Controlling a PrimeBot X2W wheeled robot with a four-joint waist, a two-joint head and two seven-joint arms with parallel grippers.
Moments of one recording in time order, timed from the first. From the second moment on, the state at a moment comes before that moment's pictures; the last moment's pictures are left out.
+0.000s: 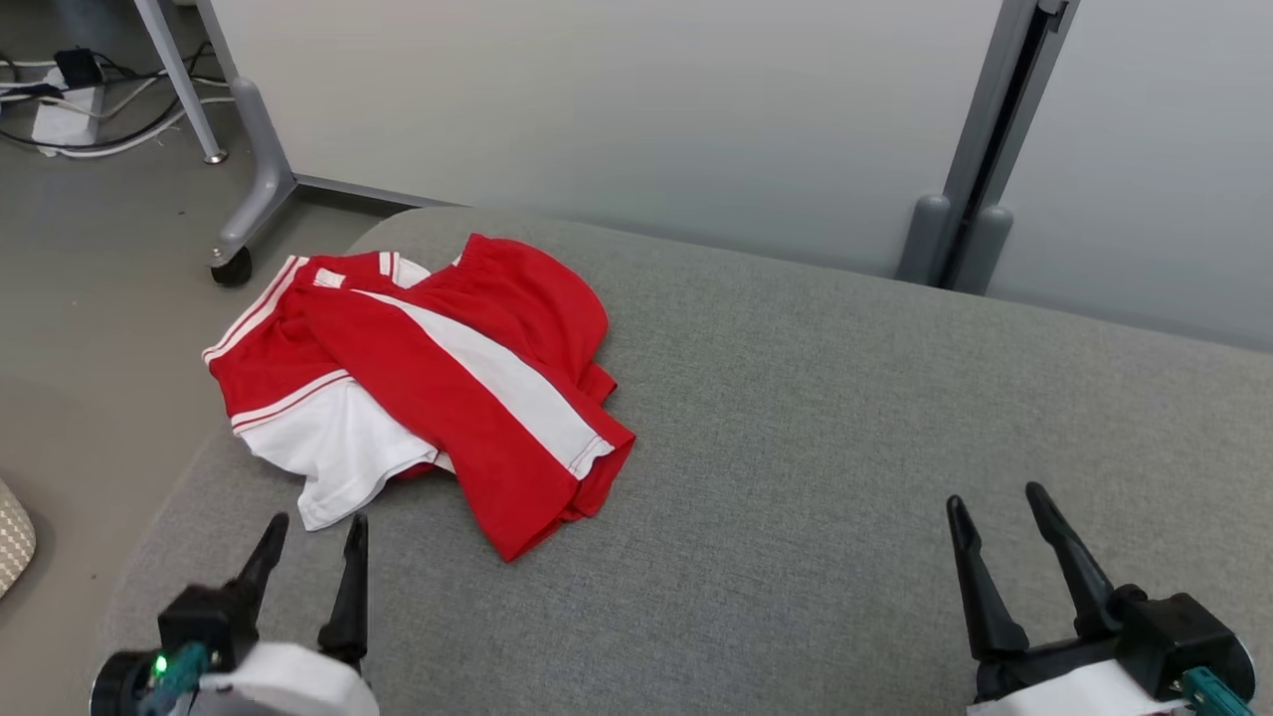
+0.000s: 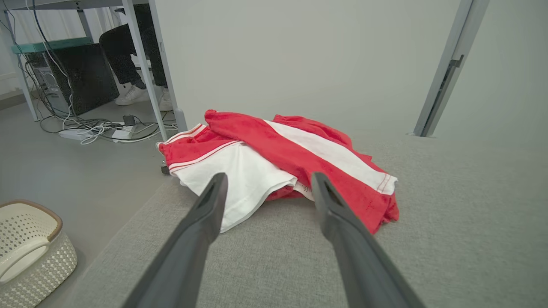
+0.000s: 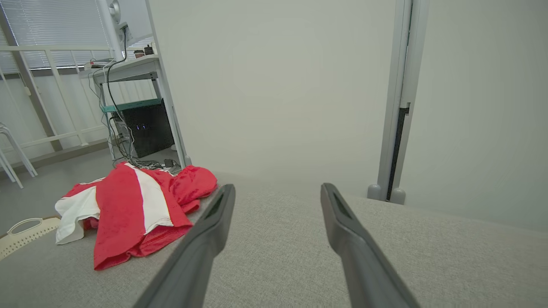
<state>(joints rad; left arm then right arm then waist) 0.03 0.13 -0.03 0.25 -0.19 -0.07 -0.20 0.05 -0.05 0.10 0.08 0.17 0.13 -0.26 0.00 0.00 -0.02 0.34</state>
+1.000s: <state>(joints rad) -0.72 0.32 0.01 0.76 -0.40 -0.08 0.42 -0.25 -0.08 0.24 0.05 0.18 0.13 -0.26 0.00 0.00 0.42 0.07</state>
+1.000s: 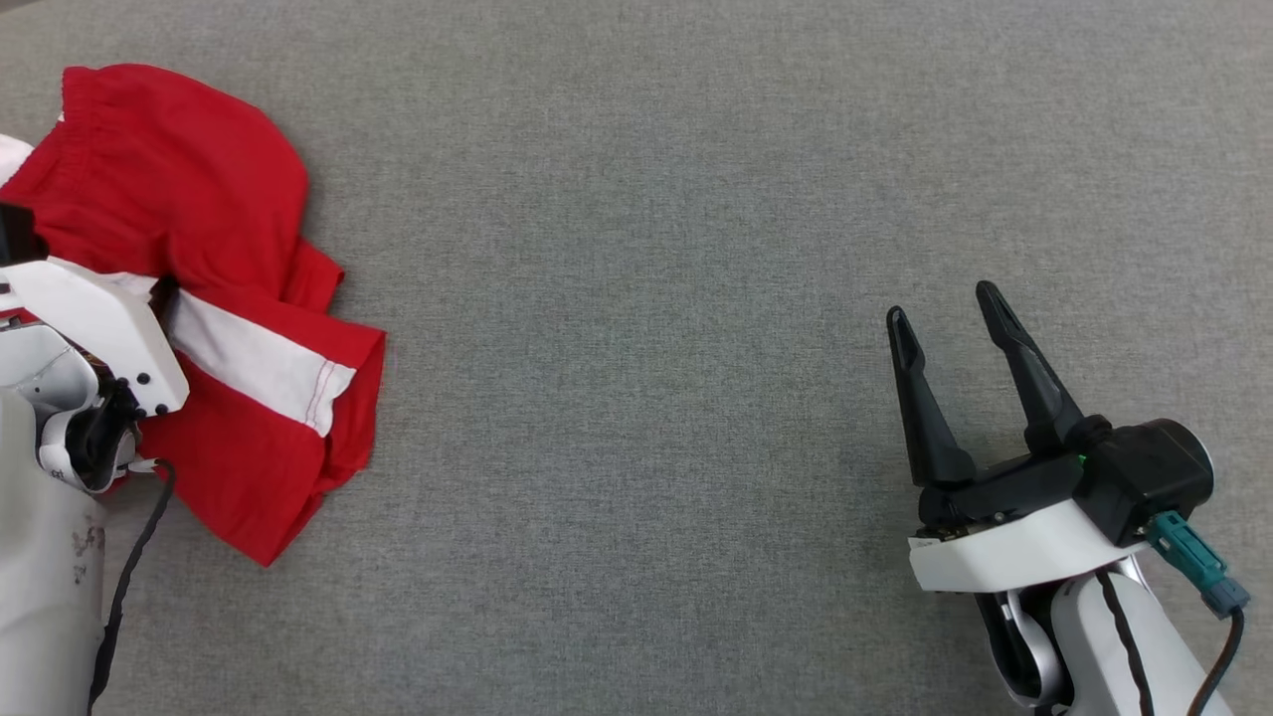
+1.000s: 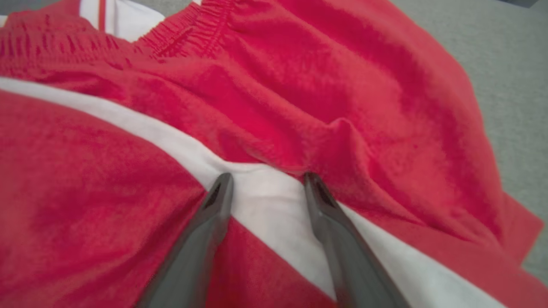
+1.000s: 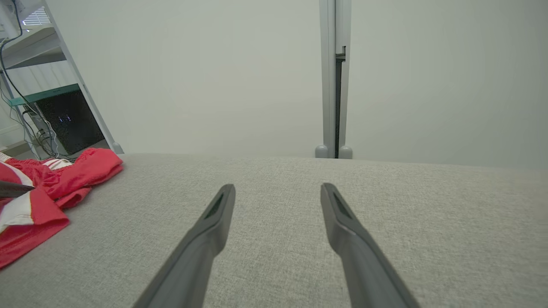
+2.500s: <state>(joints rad) -0.35 0.14 -0.26 -0.37 -0.77 -0.11 0.59 -0.09 -0.05 0.16 -0.02 0.23 0.13 -0.26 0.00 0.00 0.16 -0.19</state>
